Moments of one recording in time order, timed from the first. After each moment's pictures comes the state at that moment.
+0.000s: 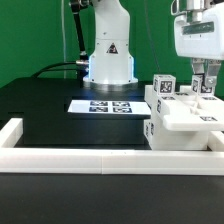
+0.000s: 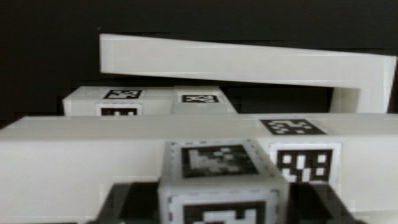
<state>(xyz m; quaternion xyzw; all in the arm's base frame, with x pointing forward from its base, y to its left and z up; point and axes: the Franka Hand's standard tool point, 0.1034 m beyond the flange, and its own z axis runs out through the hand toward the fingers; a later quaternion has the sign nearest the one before) 0.558 0.125 0.114 -0.72 0.69 -0.01 0.06</state>
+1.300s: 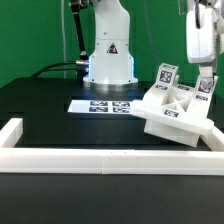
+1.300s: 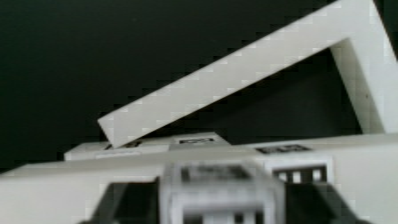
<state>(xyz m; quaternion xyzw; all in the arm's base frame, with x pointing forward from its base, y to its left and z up) 0.558 0.132 0.114 -0.54 0.84 0.03 0.08</state>
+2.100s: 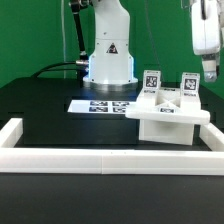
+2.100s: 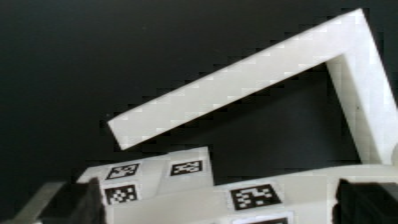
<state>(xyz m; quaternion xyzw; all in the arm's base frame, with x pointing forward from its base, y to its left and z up) 0.558 0.141 0.134 -0.55 0.83 0.03 0.10</state>
